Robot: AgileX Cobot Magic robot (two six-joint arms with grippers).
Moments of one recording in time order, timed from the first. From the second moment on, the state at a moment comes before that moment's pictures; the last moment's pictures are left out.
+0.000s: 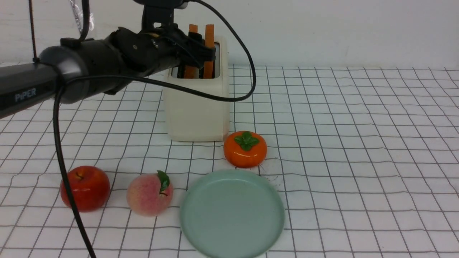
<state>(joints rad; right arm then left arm) 0.20 0.71 -1.04 0.55 0.72 -0.39 -0.33 1.96 -1.55 -0.75 -0.10 0.69</state>
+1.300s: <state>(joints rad) 0.20 0.70 -1.04 0.55 0.83 -0.41 -0.33 1.46 -1.61 -0.75 0.77 0.46</state>
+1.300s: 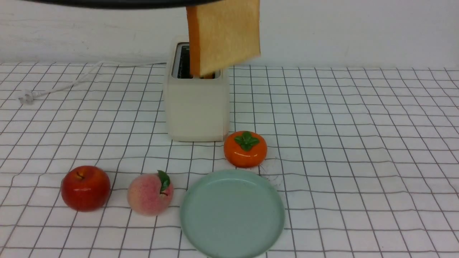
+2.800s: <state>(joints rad) 0.20 0.60 -1.04 0.50 1.27 -0.26 -0.33 1.61 -1.11 -1.05 0.54 0.79</state>
